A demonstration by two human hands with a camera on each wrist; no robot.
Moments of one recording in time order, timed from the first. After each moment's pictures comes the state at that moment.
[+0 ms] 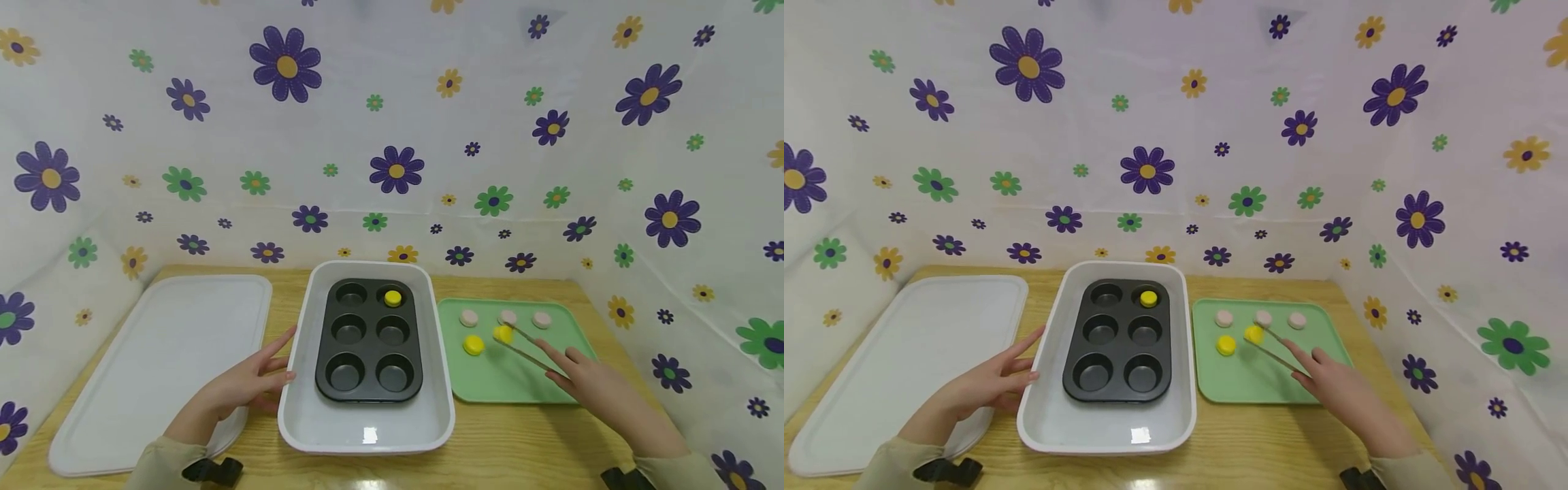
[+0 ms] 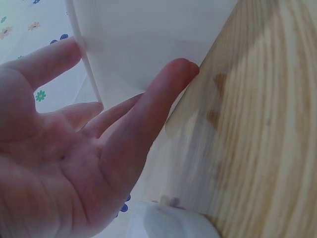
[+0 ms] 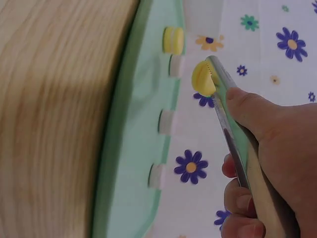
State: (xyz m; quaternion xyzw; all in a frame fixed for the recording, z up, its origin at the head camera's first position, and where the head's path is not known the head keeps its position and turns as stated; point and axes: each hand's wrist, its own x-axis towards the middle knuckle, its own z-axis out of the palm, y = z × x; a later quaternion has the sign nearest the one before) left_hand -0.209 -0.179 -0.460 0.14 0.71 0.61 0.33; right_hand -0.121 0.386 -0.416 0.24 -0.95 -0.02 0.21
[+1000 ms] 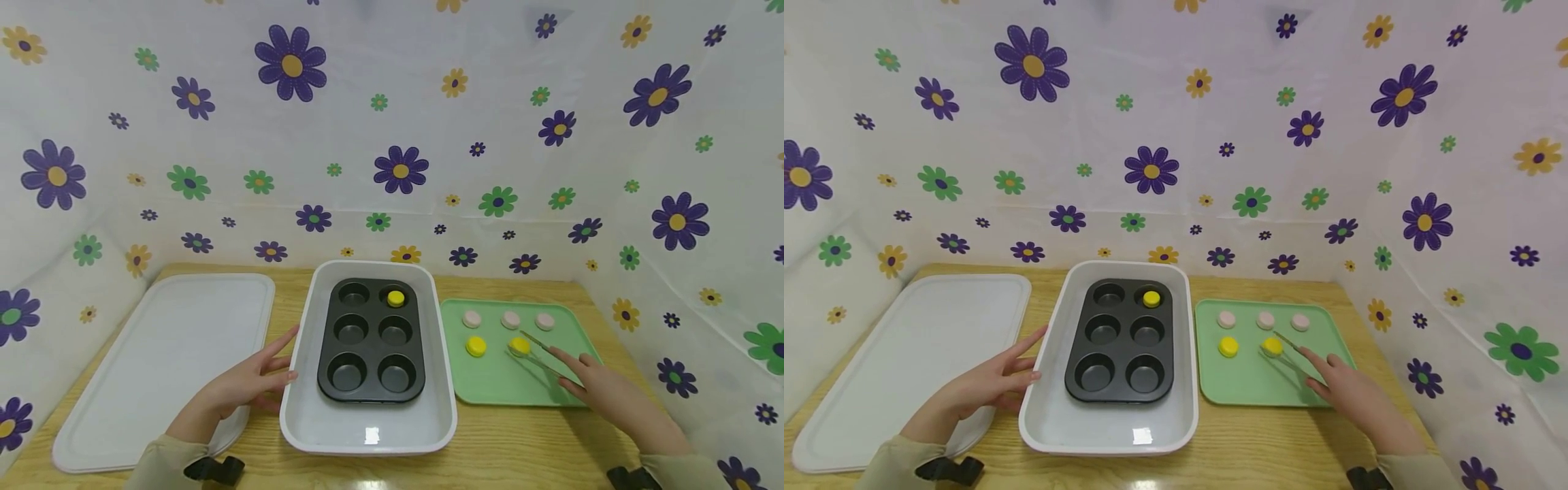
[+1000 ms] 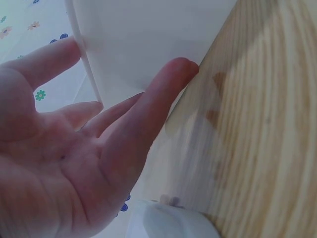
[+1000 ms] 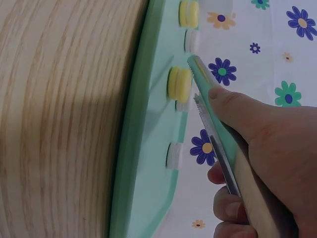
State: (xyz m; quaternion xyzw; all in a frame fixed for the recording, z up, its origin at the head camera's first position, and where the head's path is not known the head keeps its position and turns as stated) left_hand -0.208 -0.181 -0.457 0.15 0.70 0.61 0.33; right_hand -0.124 0.401 -0.422 0.12 -0.99 0.03 0.02
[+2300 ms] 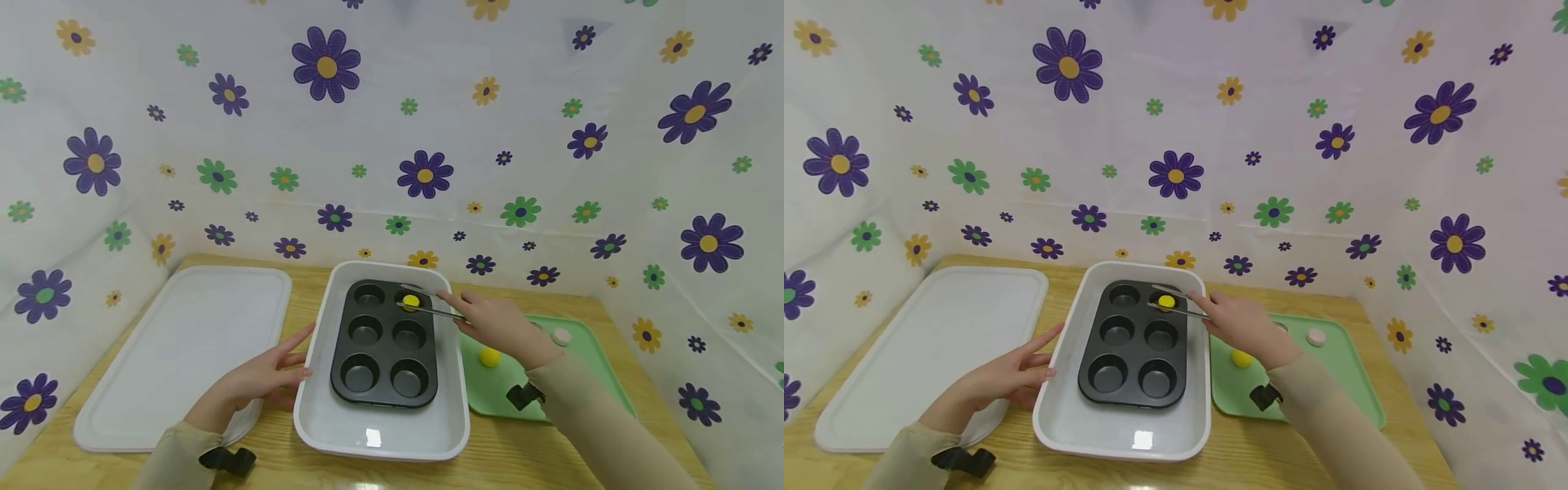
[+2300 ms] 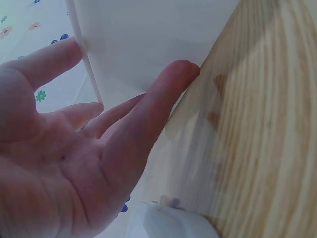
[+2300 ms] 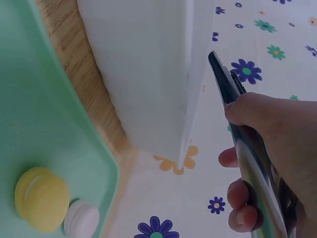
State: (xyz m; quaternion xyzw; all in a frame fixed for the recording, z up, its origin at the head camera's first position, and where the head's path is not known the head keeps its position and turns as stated) left_hand -0.208 -0.184 -0.457 0.14 0.70 0.62 0.33; right_hand -0.244 0.234 -0.374 0.35 -0.93 -0.04 0.12
